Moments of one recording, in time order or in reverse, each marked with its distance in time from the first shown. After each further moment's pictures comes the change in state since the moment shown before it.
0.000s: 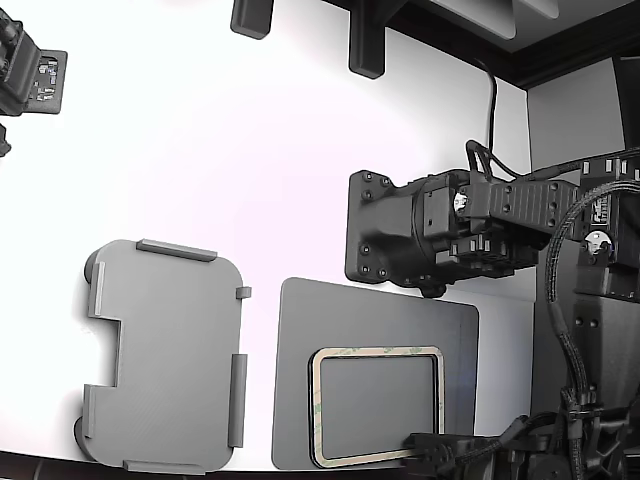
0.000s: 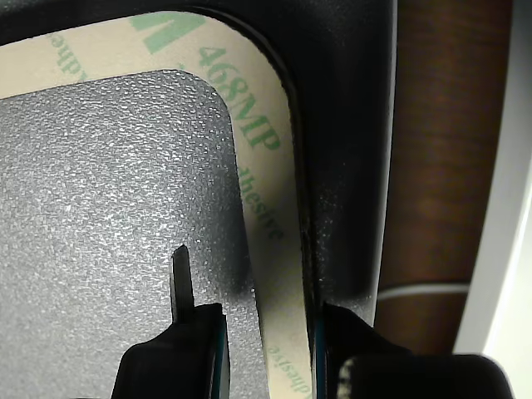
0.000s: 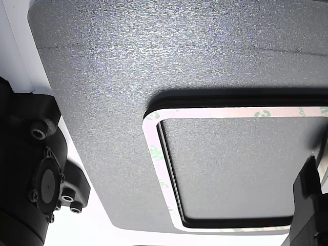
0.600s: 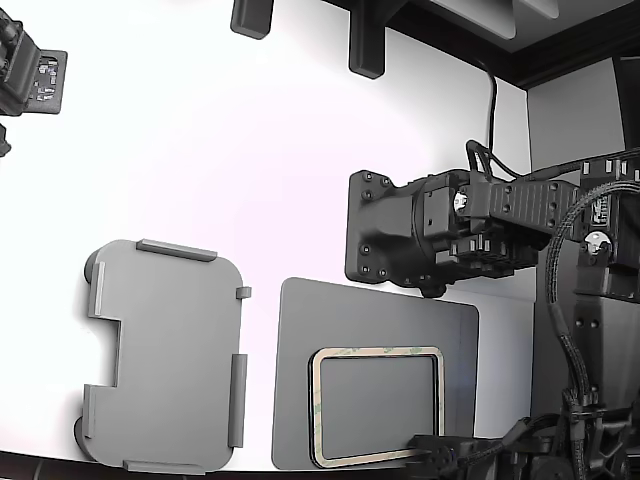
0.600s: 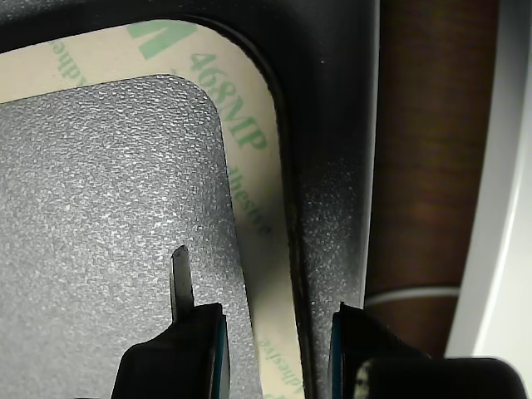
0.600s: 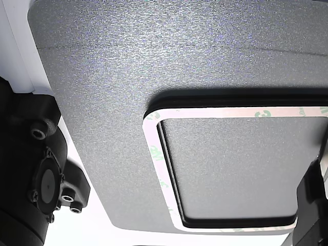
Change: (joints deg) arm -0.2 -0.2 -1.6 1.2 -0.7 0.2
